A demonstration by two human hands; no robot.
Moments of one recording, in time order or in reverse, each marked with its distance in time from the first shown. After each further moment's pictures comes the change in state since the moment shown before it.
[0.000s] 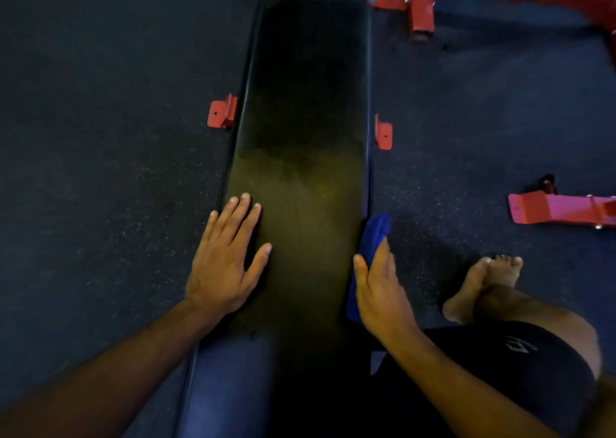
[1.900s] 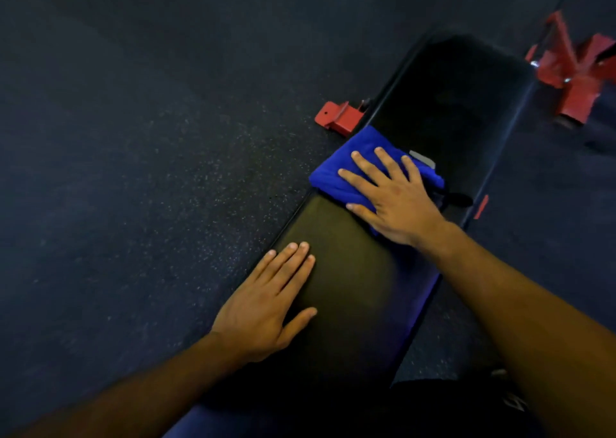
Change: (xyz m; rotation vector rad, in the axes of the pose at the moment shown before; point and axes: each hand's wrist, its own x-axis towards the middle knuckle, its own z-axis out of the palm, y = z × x) left_hand -0.080 0.035 -0.003 0.167 -0.141 -0.170; right_hand 0.151 -0.144 -0.005 -1.033 -0.032 -1.199
